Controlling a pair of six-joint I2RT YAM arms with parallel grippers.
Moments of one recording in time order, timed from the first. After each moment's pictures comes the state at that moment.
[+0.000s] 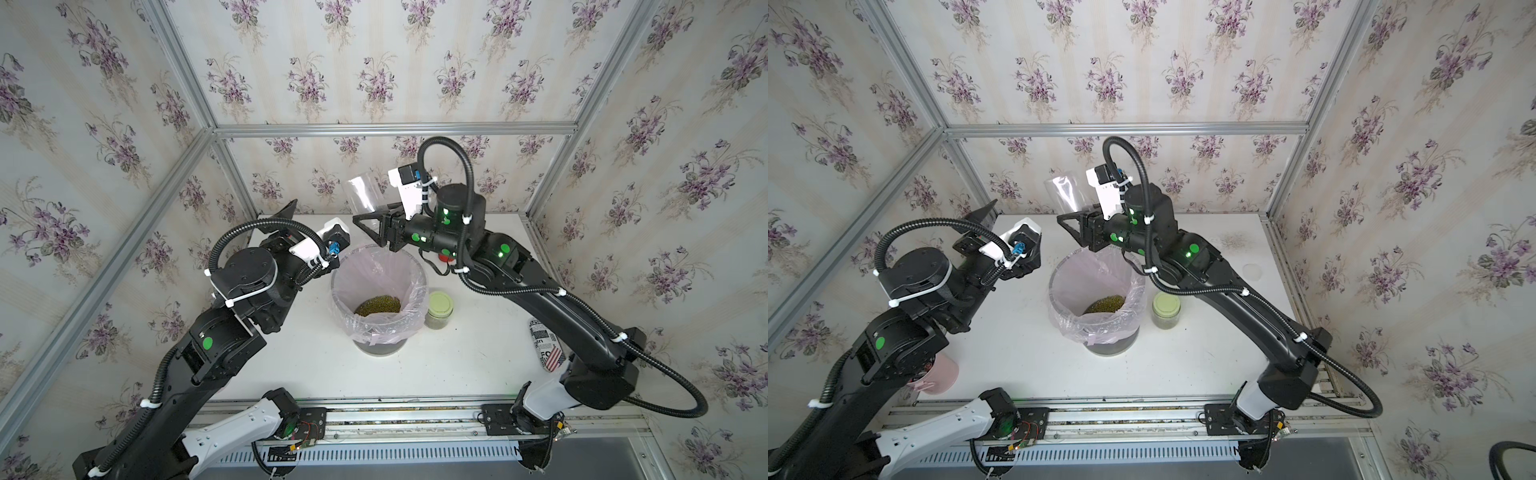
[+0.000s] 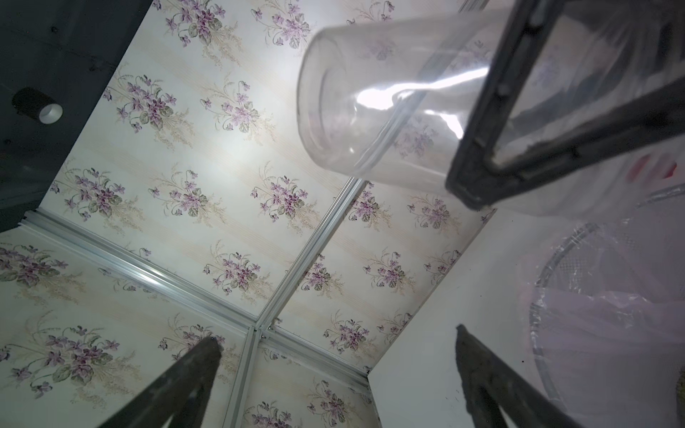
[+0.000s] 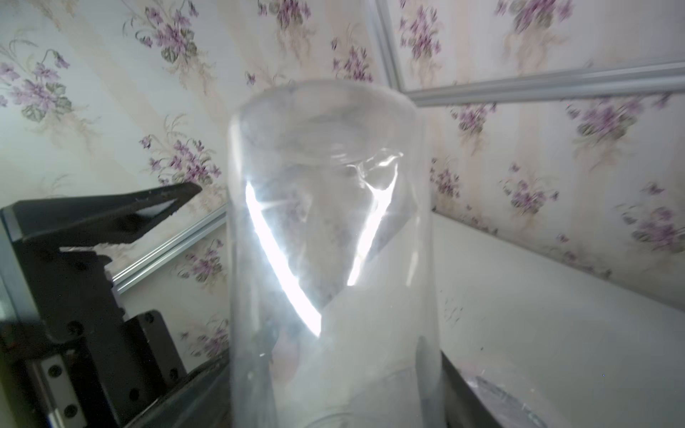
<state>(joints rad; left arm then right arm) -0.73 0.90 1.41 -0.49 -0.56 0.90 0.88 1.60 1.93 -0.51 -0.26 0.40</state>
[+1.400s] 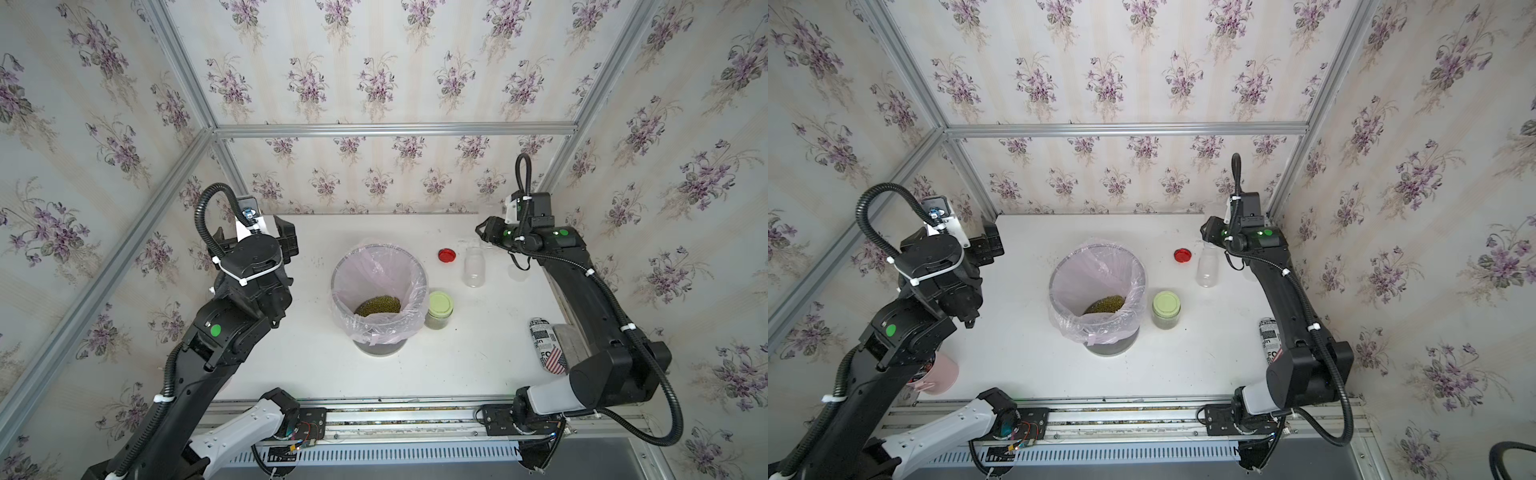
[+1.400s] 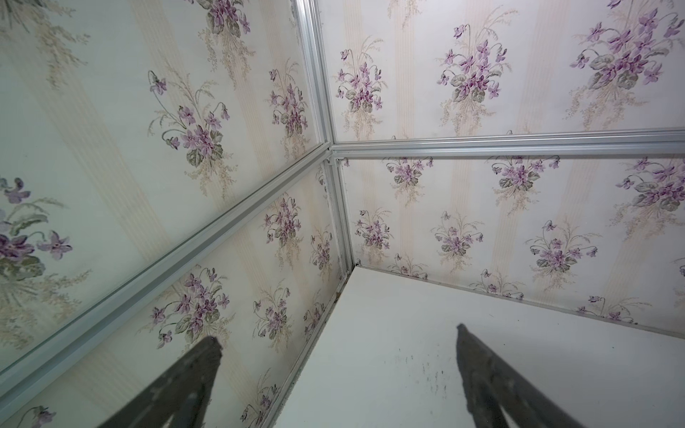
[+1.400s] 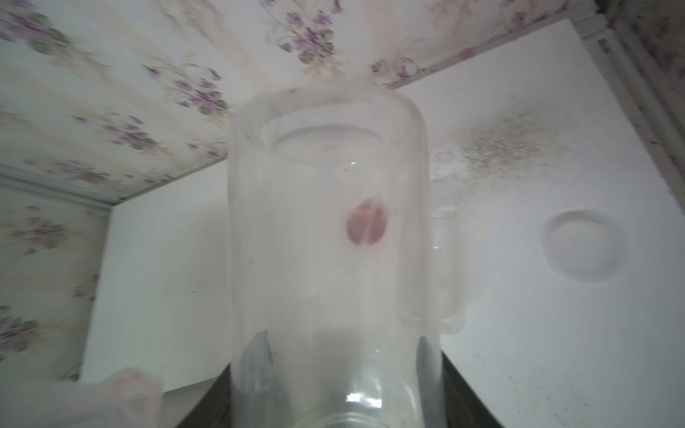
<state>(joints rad) -0.55 0.94 1.41 -0.59 -1.05 0.04 0.14 1.49 1.45 -0.77 -0.06 0.43</state>
